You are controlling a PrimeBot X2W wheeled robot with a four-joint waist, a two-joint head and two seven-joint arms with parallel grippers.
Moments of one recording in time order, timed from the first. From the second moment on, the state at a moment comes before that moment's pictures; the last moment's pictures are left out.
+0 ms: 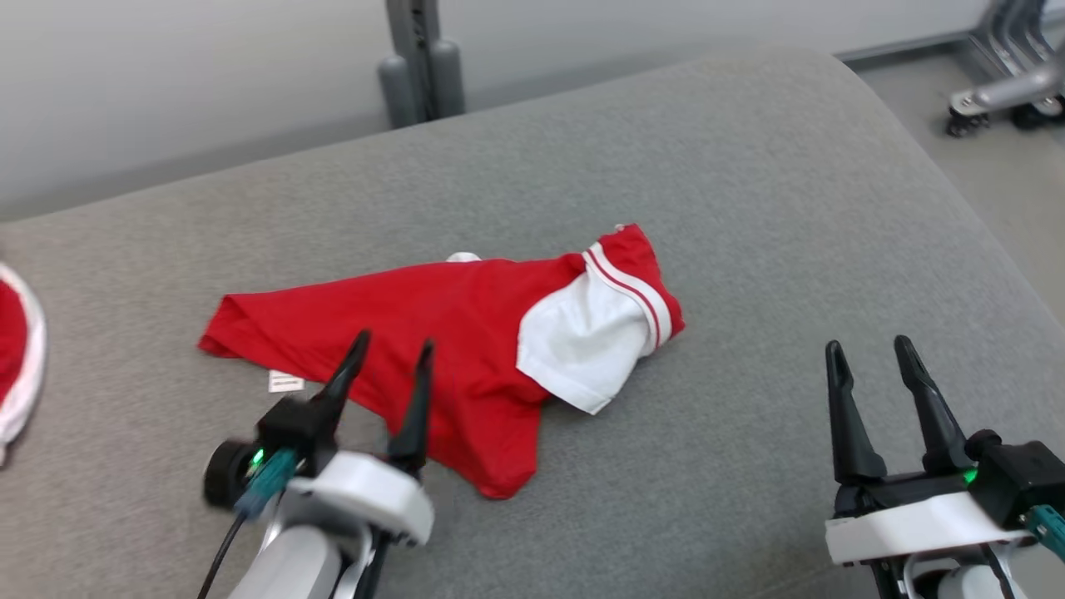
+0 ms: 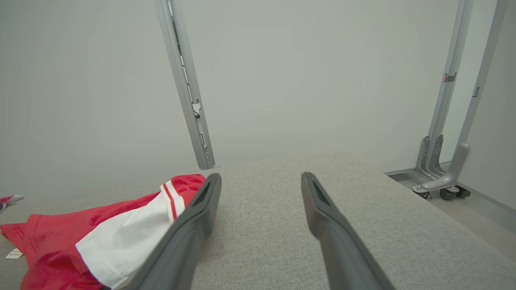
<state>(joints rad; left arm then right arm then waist) -0.32 0.15 -0.50 0.30 -0.48 0.14 -0.22 -0.07 -0.05 0.08 0.07 0.25 0.13 -0.26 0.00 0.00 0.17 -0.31</state>
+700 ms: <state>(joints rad) 0.16 0.09 -0.11 0.09 -0.24 0.15 -0.26 0.10 -0.06 -0.04 0.08 0.10 0.13 -0.26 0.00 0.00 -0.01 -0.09</state>
